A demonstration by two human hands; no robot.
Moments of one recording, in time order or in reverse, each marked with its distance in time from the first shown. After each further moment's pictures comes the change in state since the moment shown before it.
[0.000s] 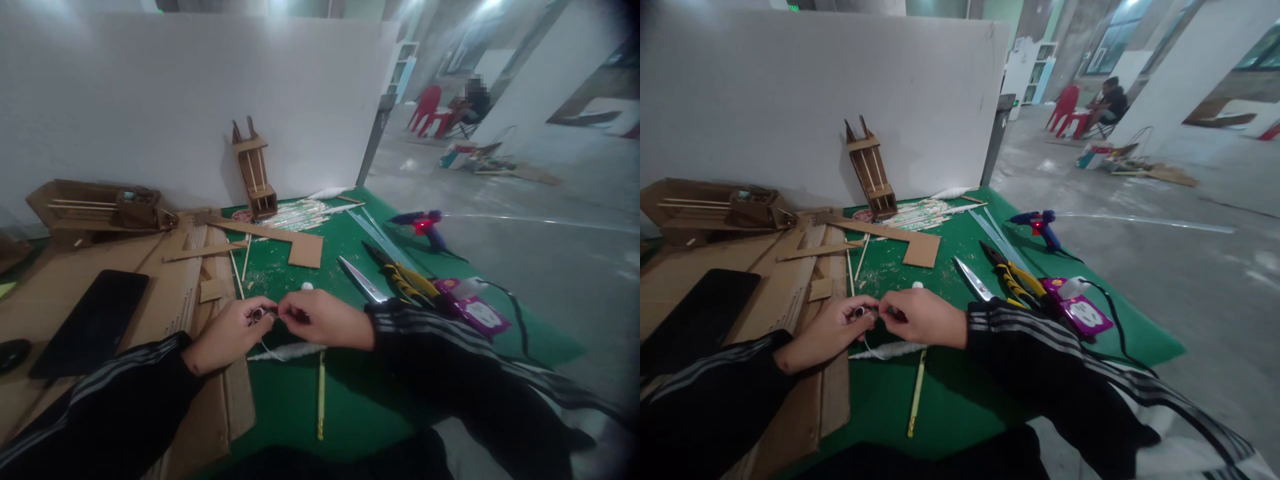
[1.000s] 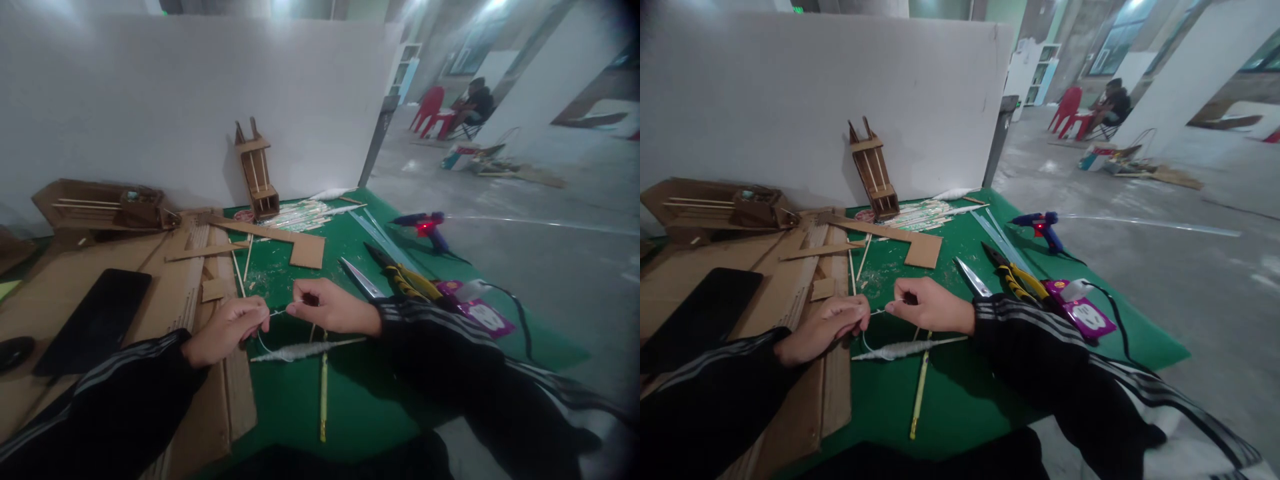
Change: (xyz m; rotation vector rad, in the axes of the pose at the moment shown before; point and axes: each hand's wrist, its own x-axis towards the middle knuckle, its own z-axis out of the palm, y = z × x) left_hand -0.003 0.004 -0.016 -0.105 -0.091 0.102; right_hand 0.004 0.006 -0.016 0.317 -0.007 0.148
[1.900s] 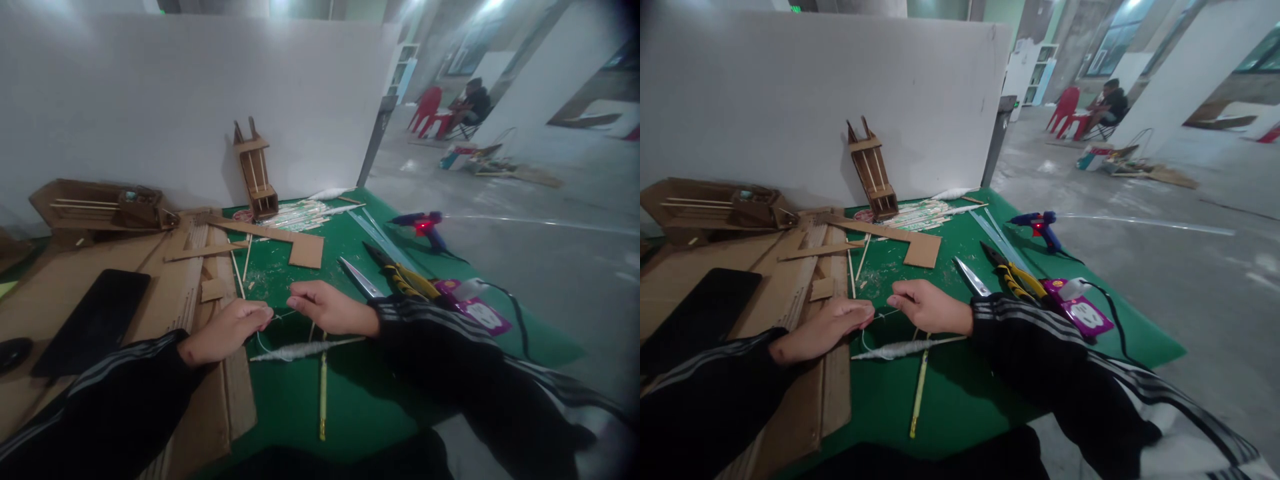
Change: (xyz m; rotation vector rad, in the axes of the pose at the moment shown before) left_hand 0.007 0.007 0.001 0.107 -0.092 -0.100; right_hand 0.002 0.007 0.005 0.001 -0.022 0.009
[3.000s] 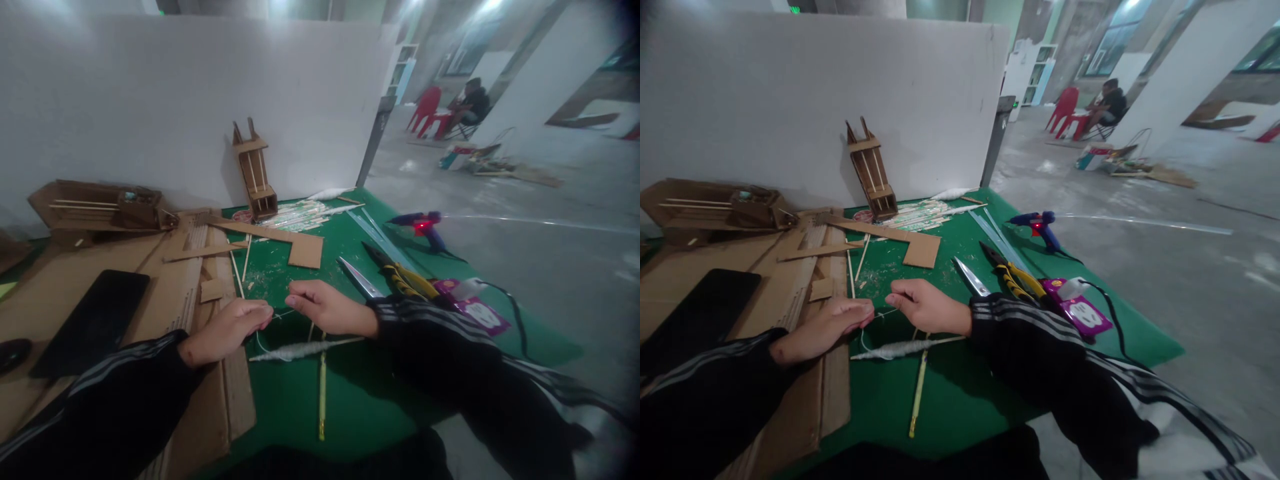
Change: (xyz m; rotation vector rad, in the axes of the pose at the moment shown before) left_hand 0.001 -0.005 0.001 -0.067 0.025 -0.024; right_hand 0.001 -0.004 0.001 0.045 0.016 -0.001
